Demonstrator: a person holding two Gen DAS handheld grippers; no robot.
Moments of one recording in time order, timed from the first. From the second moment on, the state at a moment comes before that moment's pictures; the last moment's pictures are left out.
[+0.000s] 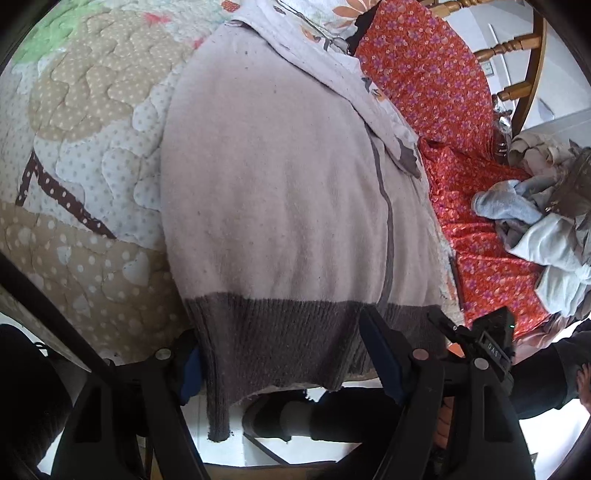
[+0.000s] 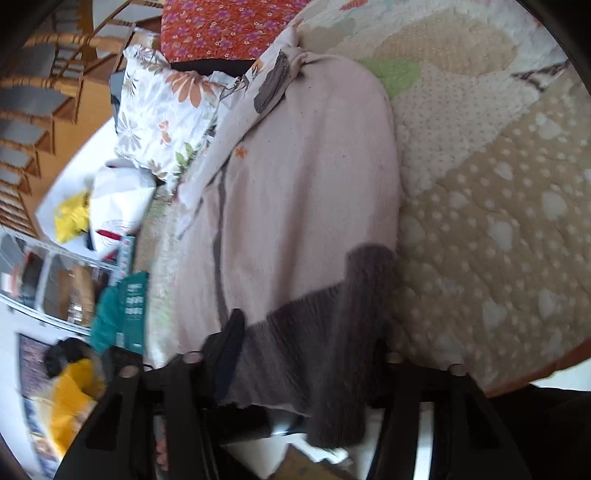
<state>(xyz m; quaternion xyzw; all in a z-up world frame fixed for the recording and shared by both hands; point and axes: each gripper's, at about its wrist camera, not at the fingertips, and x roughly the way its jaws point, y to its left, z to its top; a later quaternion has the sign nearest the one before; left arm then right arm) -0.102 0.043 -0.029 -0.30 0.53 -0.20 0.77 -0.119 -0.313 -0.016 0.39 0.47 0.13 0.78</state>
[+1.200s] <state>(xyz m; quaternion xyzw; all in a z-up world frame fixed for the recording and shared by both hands) 0.076 0.098 0.088 -0.27 0.44 -0.09 0.85 0.027 -0.271 0.124 0.21 0.40 0.12 0.88</state>
